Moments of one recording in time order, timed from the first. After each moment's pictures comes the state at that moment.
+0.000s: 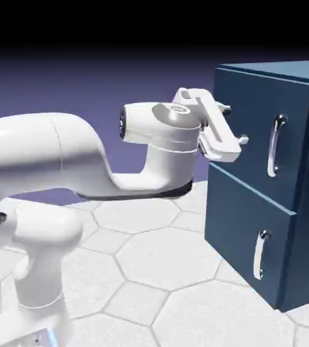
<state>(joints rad) 0.92 -1.04 -1.03 -2.42 -2.40 2.86 -0.32</state>
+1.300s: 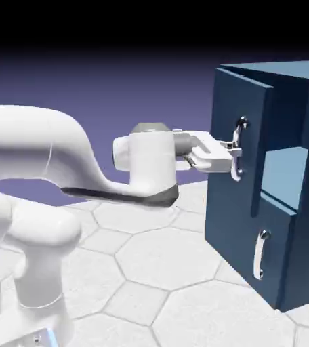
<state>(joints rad) 0.68 -0.99 -0.76 -2.74 -2.50 2.37 -0.39</state>
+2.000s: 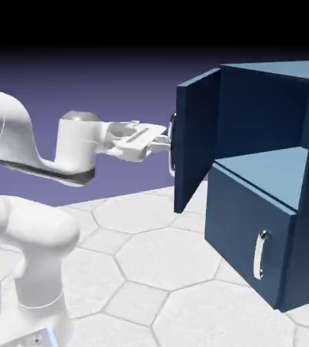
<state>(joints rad) 0.72 -0.96 -0.02 -2.91 -1.61 1.62 -0.41</state>
